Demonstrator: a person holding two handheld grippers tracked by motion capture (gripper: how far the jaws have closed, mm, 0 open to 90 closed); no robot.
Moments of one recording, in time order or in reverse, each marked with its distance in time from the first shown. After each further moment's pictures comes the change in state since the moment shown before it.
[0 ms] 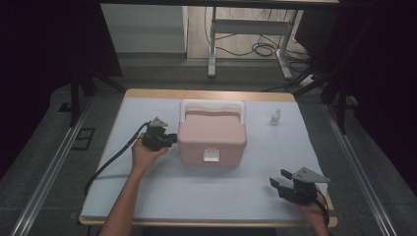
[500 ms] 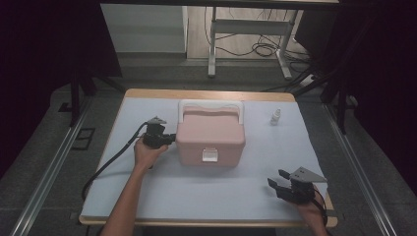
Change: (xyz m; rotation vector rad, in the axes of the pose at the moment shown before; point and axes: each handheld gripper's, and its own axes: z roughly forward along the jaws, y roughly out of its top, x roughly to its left) left arm 0.011 0.000 0.011 -0.009 -0.070 -0.105; right arm 0.004 0.001 0.004 0.008 0.011 -0.010
